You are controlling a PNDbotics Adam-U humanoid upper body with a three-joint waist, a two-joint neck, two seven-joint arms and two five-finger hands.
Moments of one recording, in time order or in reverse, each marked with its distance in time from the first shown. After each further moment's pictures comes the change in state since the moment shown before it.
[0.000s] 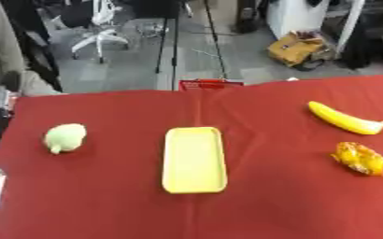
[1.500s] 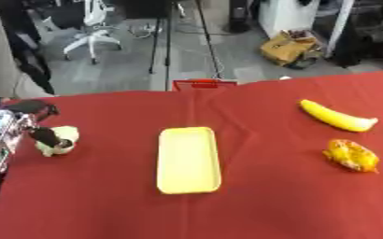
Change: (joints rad) left arm -0.371 0.049 -0.131 0.630 -0.644 -0.080 -0.703; right arm 0.004 0.000 0.010 0.006 -0.001 -0.003 0.015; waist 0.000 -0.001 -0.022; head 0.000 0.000
